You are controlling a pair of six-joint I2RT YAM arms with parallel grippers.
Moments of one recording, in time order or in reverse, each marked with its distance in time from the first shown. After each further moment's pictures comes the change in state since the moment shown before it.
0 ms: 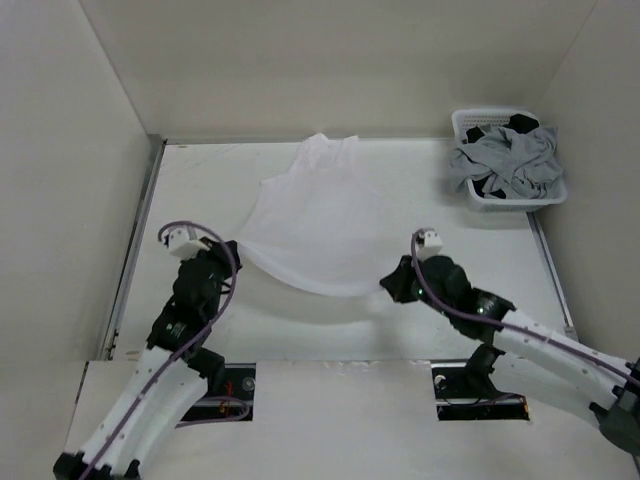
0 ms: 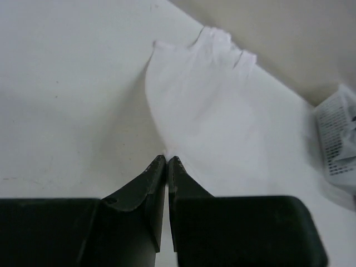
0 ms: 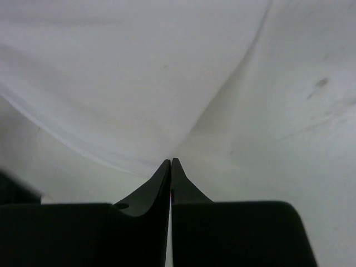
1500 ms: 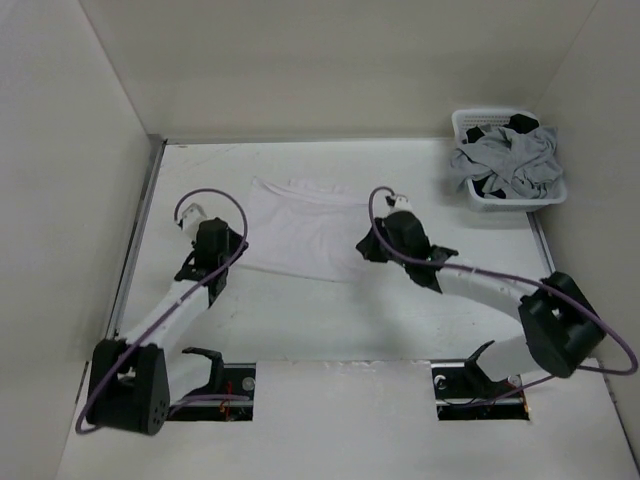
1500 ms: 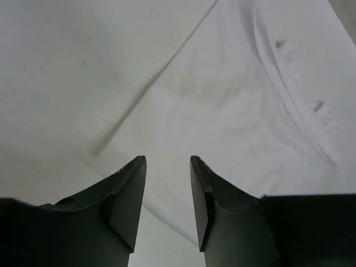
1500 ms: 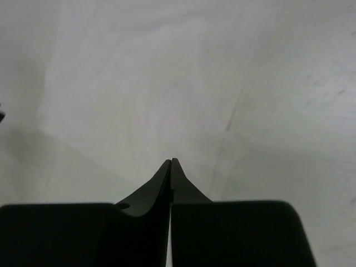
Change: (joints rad) left arm 0.195 0.603 0.104 0.146 0.119 -0.143; right arm -0.122 0.573 0.245 0.276 -0.061 0.068
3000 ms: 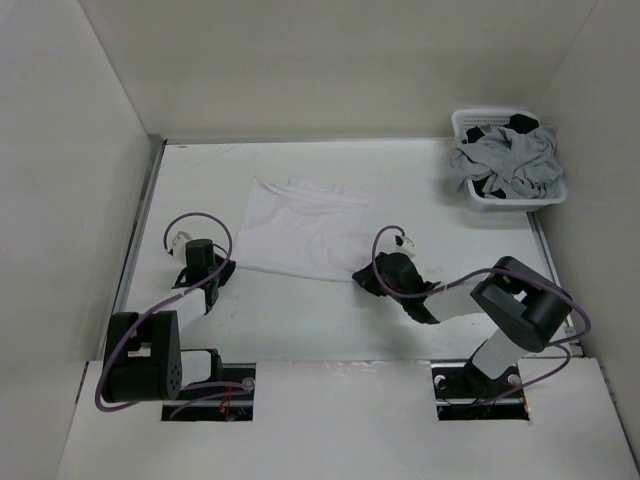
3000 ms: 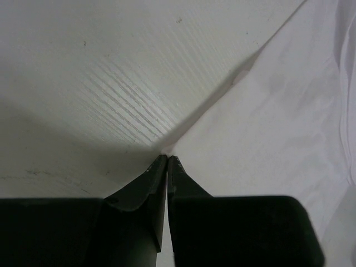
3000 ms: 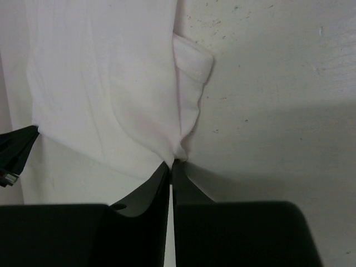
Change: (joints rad) left arm 0.210 0.098 -0.223 0.222 0.192 -0.116; right arm 0.143 0.156 -0.364 0.517 0.112 0.395
